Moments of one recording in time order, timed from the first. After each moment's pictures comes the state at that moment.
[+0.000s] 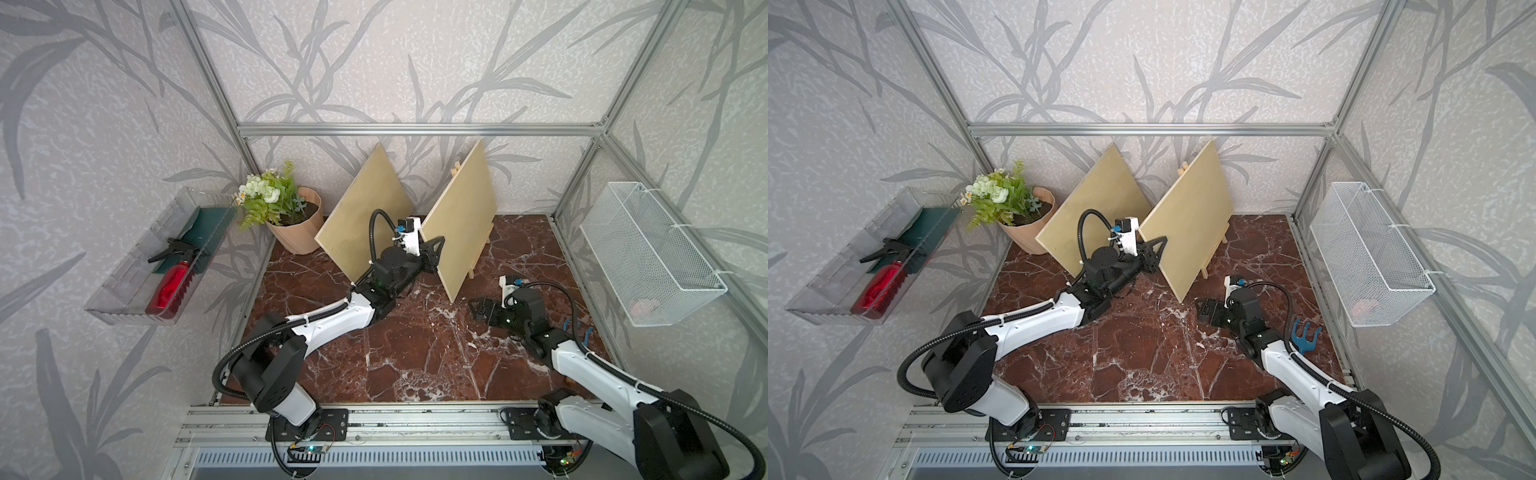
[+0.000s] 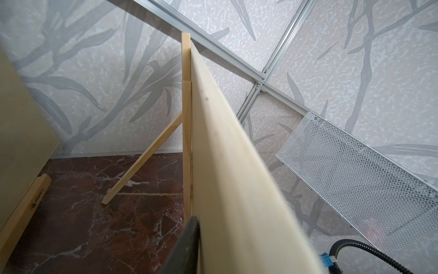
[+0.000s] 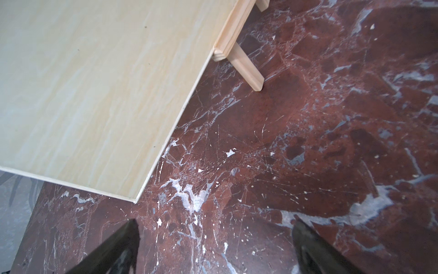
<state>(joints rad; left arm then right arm) -0.73 1.57 1.00 0.60 -0.04 -0.50 0.34 1.07 0.40 0.05 -0.16 0.57</state>
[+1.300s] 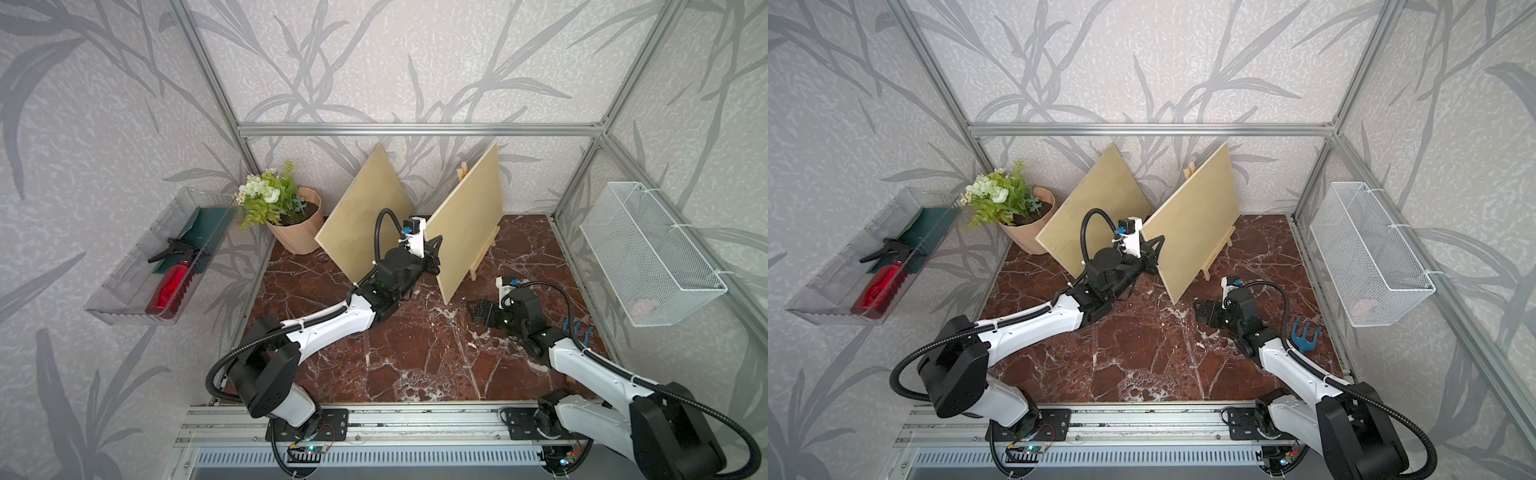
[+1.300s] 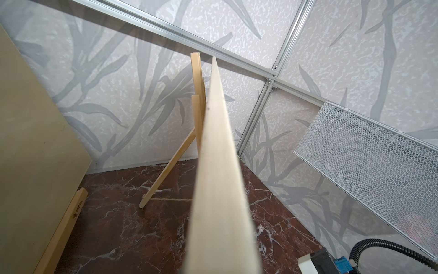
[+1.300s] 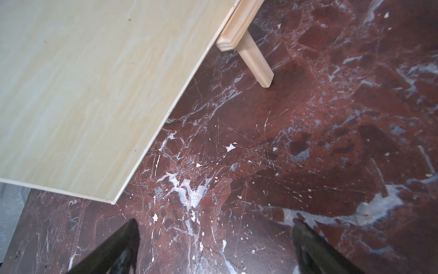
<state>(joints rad) -0.78 1.52 1.02 0.52 -0.15 -0.35 0.36 1.10 0.40 0.05 -0.16 0.55</state>
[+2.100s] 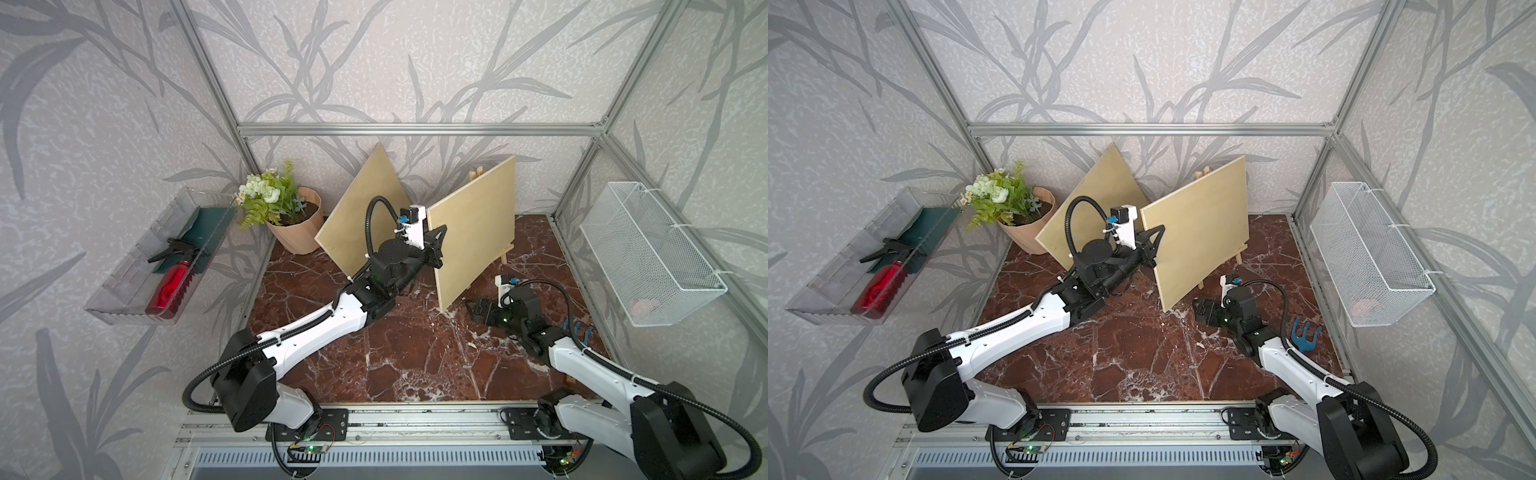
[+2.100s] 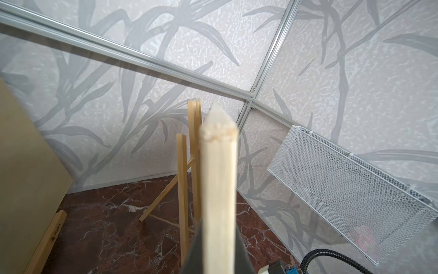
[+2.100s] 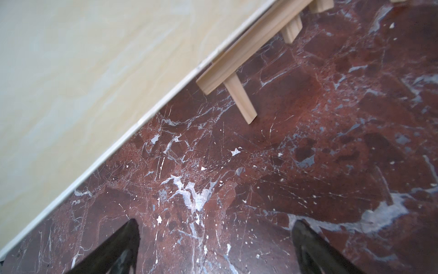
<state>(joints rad) -0.81 1.43 1.13 0.40 -0.12 -0.39 0.36 1.10 0.41 0.05 -0.16 0.55</state>
